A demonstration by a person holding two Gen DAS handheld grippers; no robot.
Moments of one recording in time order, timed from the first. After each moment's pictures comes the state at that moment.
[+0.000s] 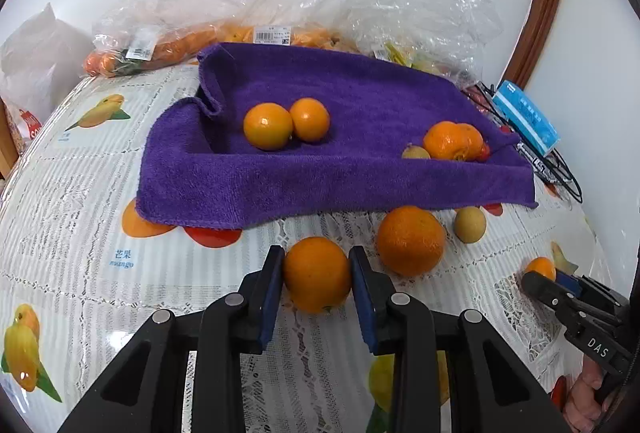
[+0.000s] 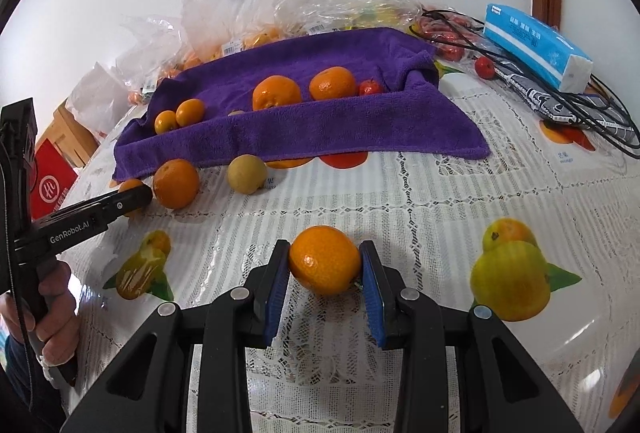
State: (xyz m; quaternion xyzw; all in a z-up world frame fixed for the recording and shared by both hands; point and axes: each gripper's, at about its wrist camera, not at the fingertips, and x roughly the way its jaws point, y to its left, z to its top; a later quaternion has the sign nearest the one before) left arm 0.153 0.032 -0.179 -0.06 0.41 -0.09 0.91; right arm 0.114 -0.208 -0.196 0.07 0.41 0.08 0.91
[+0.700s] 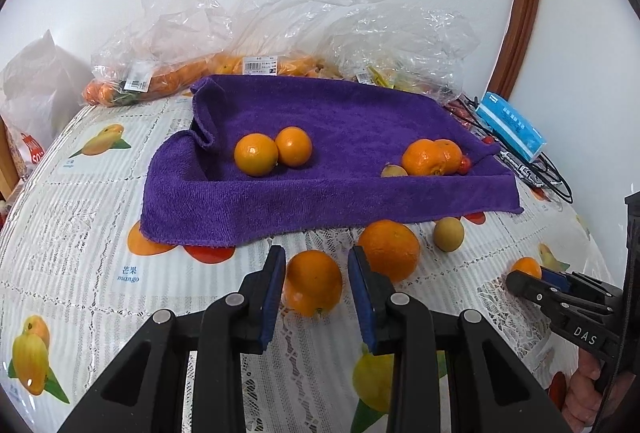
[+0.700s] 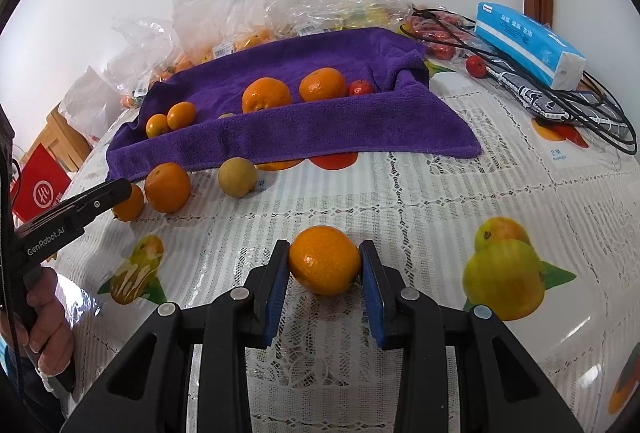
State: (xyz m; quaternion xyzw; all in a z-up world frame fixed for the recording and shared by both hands) left arm 0.140 0.027 -0.168 -0.04 0.36 -0.10 0.92; right arm 0.114 -0.208 -0.196 0.07 0.41 0.07 0.91
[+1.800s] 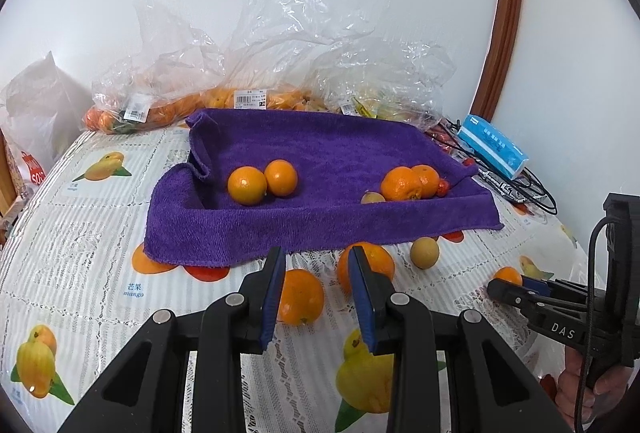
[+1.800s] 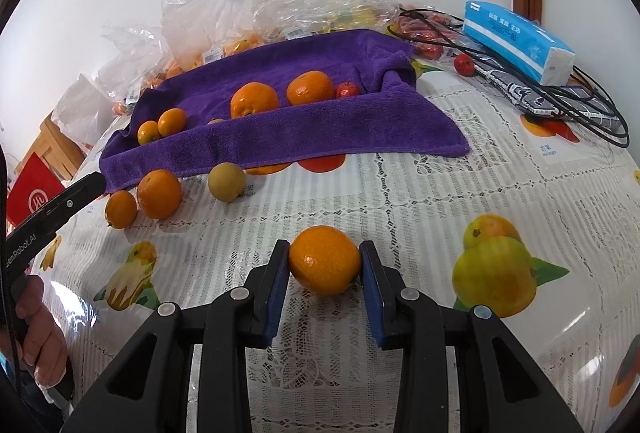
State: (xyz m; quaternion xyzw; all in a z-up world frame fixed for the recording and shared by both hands) left arm 0.122 0.025 -0.153 -0.05 0.31 -0.12 0.94; right arm 0.113 -0.212 -0.196 0.08 0.41 0.05 0.91
